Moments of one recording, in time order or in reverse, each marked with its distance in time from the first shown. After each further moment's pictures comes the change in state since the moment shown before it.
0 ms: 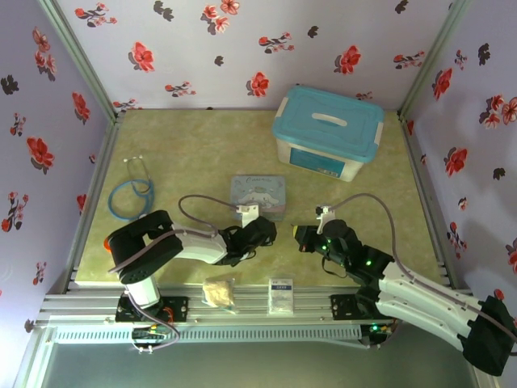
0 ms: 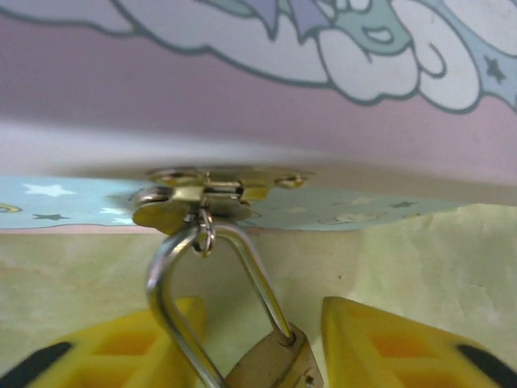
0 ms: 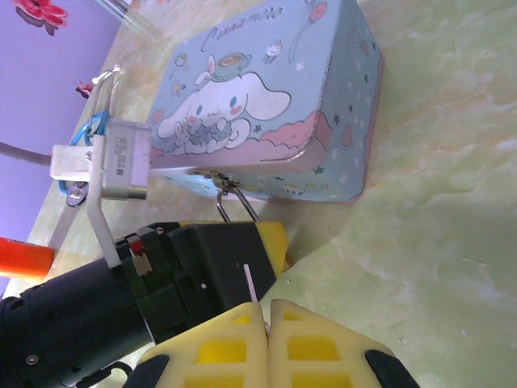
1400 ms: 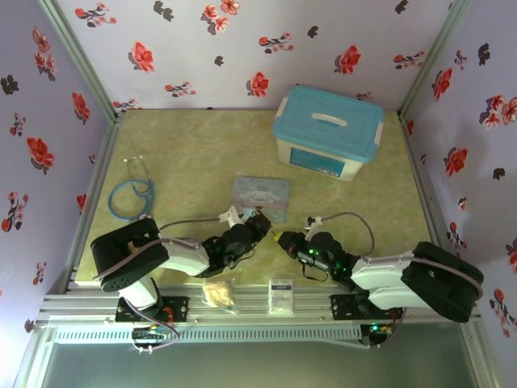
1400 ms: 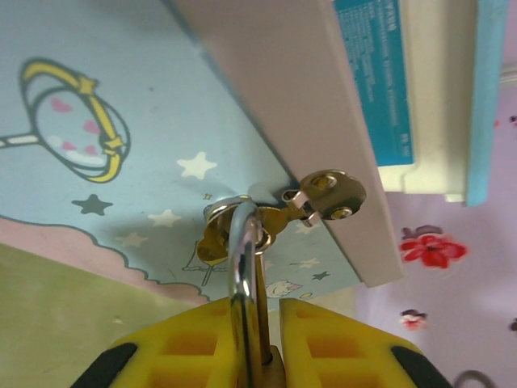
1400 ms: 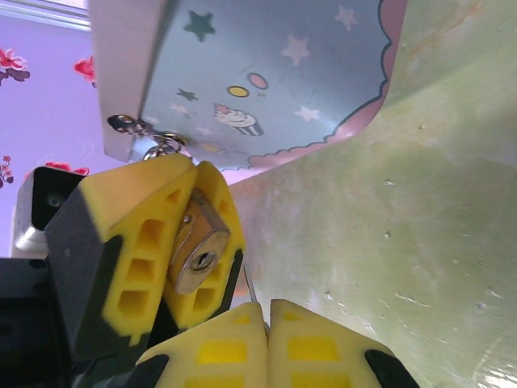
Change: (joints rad) left arm -0.014 -0.122 -0.241 0.549 -0.022 -0.458; right arm 0.098 0.554 -0.203 0.928 -0.060 0.557
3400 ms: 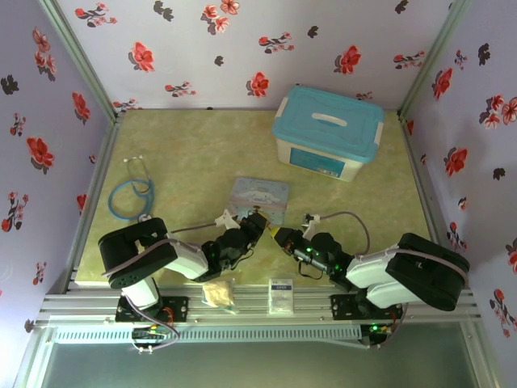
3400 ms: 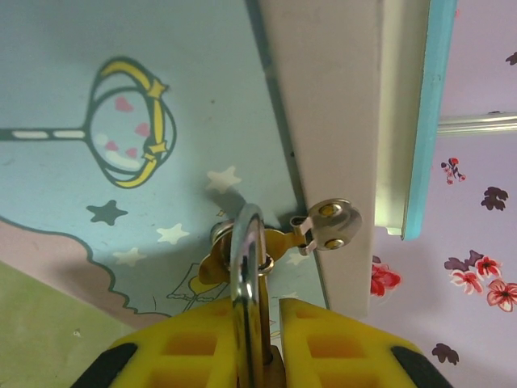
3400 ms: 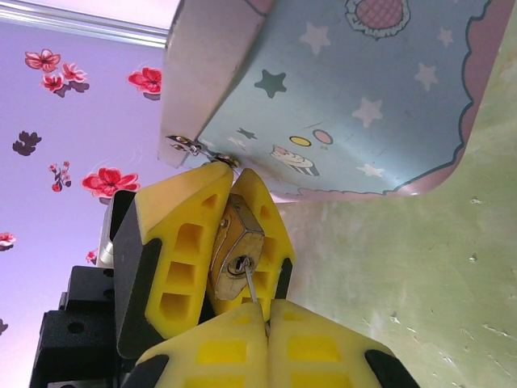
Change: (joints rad) left arm -0.003 0.053 -0.063 0.217 -0.056 -0.089; right arm 0.018 0.086 -0.004 0.198 0.020 0.013
